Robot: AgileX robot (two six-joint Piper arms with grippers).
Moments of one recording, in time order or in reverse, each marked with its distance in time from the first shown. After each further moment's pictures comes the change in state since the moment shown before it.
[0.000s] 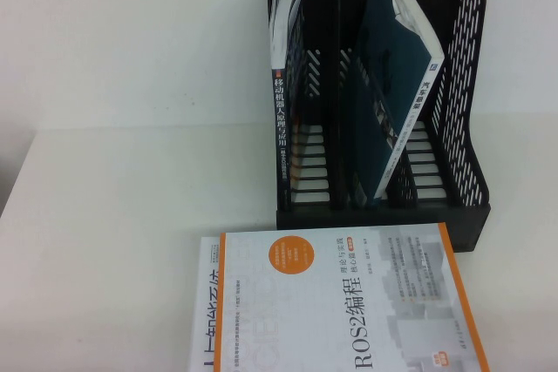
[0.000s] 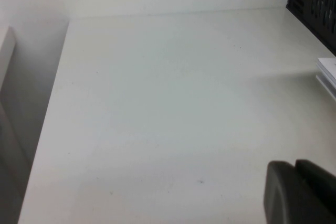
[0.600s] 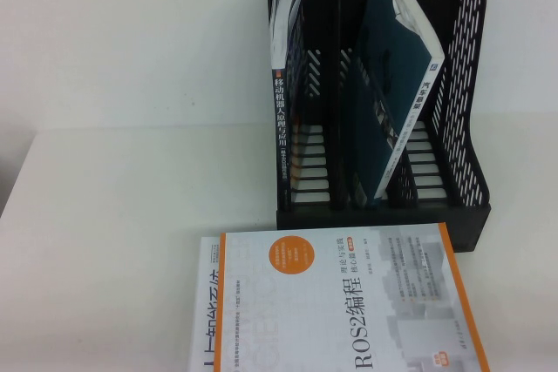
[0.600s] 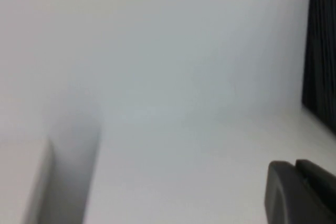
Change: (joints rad) right arm 0.000 0.000 0.013 -0.002 -0.192 0.000; left arm 0.000 0.000 0.007 0.016 -0.291 0.044
